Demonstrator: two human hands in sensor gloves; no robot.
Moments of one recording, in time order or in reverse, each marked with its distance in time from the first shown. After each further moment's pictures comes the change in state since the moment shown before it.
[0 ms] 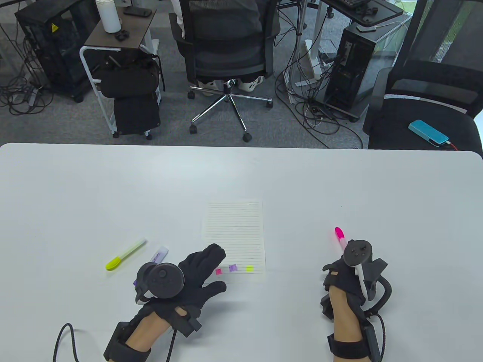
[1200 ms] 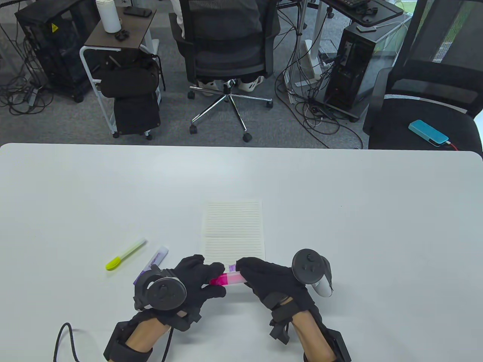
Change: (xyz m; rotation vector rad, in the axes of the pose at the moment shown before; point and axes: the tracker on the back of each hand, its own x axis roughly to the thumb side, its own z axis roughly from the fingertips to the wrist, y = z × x) left_hand 0.020 0.014 0.003 0.162 -0.127 -0.197; right_hand 0.113 0.011 0.117 0.676 -1.109 -0.700
